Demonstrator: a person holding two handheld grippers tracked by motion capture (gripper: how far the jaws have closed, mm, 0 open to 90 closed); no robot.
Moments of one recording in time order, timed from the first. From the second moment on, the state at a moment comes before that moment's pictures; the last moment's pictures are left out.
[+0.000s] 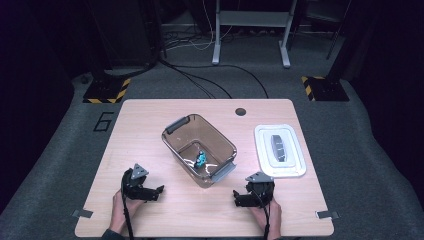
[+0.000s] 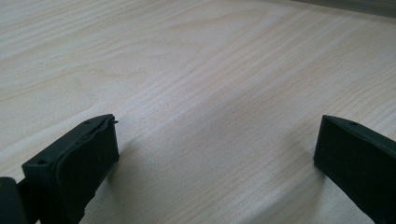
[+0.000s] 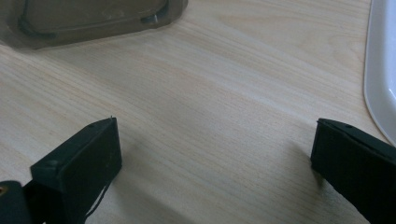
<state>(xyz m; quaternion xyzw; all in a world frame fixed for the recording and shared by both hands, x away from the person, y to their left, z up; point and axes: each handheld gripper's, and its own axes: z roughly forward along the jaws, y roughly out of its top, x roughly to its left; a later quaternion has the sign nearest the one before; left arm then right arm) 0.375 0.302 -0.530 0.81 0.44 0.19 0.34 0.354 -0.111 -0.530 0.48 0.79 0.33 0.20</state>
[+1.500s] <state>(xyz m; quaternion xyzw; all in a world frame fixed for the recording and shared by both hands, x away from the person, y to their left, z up) 0.375 0.299 -0.531 0.81 0.44 0.19 0.34 0.397 -0.175 -0.463 0.49 0.76 0.34 0.26</state>
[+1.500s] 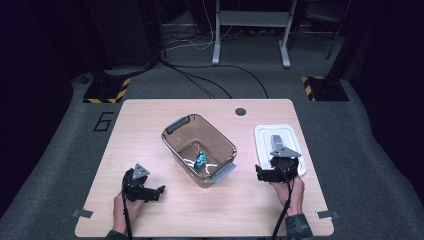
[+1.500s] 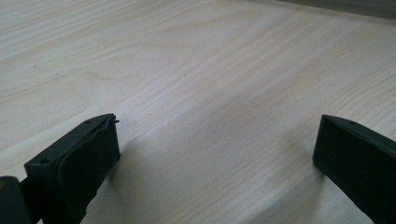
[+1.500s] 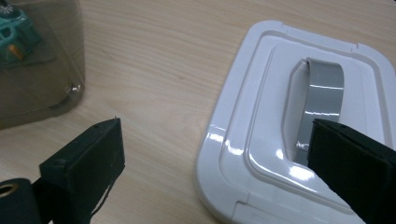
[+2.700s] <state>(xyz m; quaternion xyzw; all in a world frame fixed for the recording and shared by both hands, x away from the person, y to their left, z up) 0.375 0.299 -0.531 0.81 0.44 0.19 0.34 0.483 -0.216 -0.475 0.55 0.72 0.31 0.28</state>
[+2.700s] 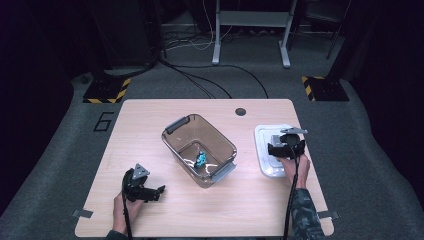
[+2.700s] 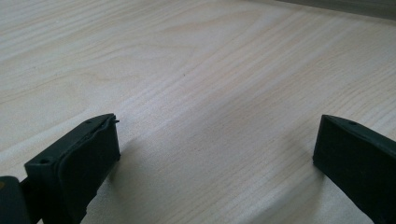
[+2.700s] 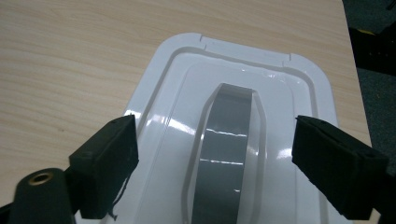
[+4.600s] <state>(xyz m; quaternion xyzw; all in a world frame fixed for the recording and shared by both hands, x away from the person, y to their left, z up) 0.374 0.298 -0.530 0.81 0.44 0.19 0.34 0.472 -0.208 -0.448 0.54 0.75 0.30 0.25</state>
